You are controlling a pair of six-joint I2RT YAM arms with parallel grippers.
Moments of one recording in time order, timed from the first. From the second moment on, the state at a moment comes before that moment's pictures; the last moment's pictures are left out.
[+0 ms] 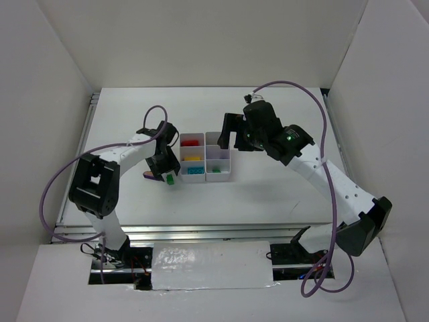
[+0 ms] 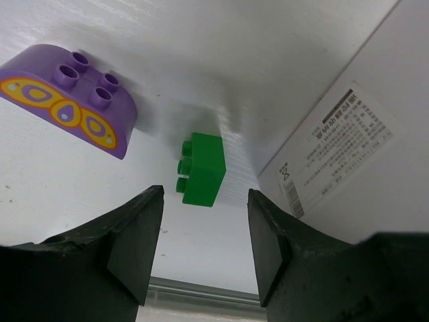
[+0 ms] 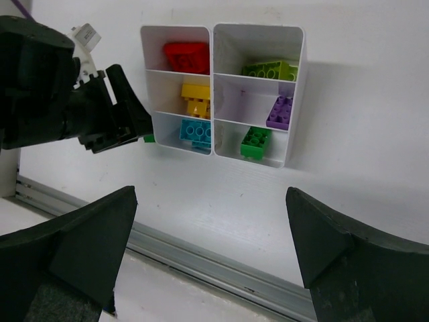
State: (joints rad) left arm -0.36 1.75 1.23 -0.86 -0.08 -0.89; right arm 0.67 1.35 1.46 -0.77 0.13 0.60
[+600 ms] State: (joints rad) left arm -0.36 1.84 1.23 -0.84 -0.10 -0.89; right arm 0.65 1.35 1.46 -0.77 0.09 0.59
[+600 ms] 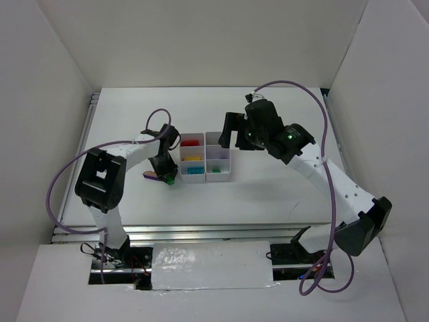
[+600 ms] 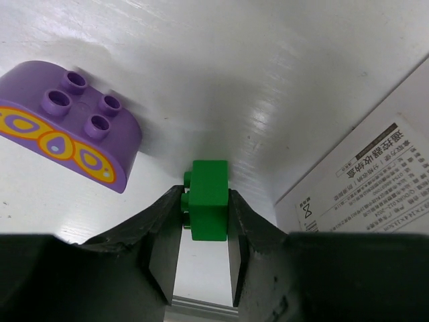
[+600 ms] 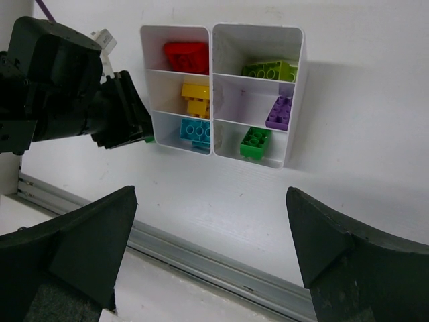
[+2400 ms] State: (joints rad) left arm -0.69 1.83 1.62 -0.73 0.09 -0.48; right arm 0.24 1.17 1.34 -0.77 0.17 0.69
